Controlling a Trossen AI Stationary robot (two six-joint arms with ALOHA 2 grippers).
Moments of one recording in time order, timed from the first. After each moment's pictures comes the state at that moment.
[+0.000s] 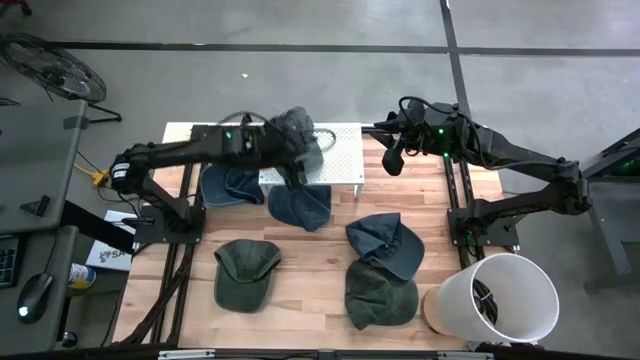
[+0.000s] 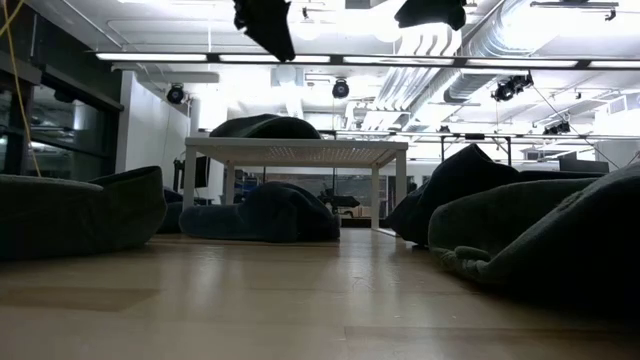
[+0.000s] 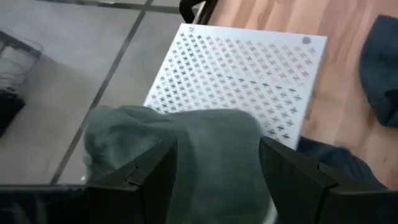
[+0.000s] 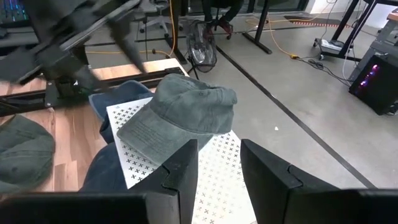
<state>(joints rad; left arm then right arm) 0.13 1.52 1.61 -0.91 -0.48 -0.01 -0.33 1.12 1.21 -0.43 0.15 -0.03</state>
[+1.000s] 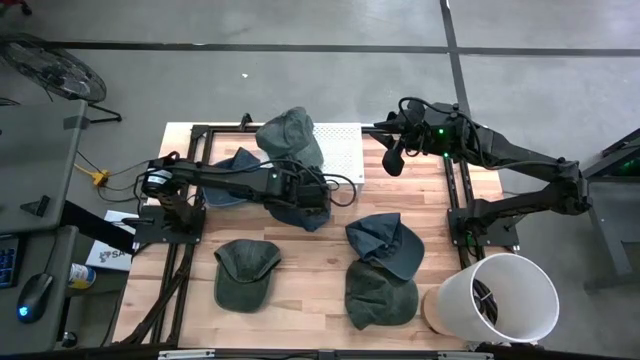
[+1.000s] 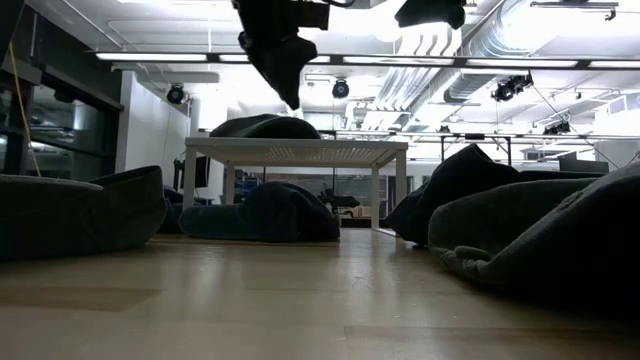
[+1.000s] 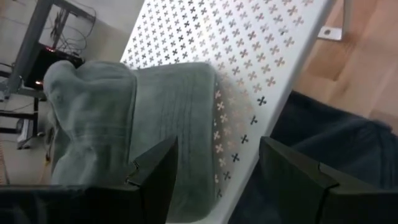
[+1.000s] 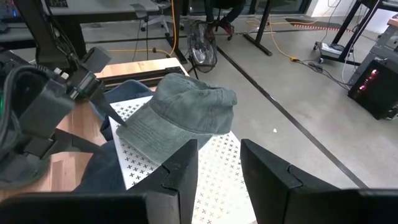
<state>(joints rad) -0.06 1.77 1.61 -1.04 -0.77 -0.30 -0.33 1.12 1.21 -0.43 0.15 -0.05</state>
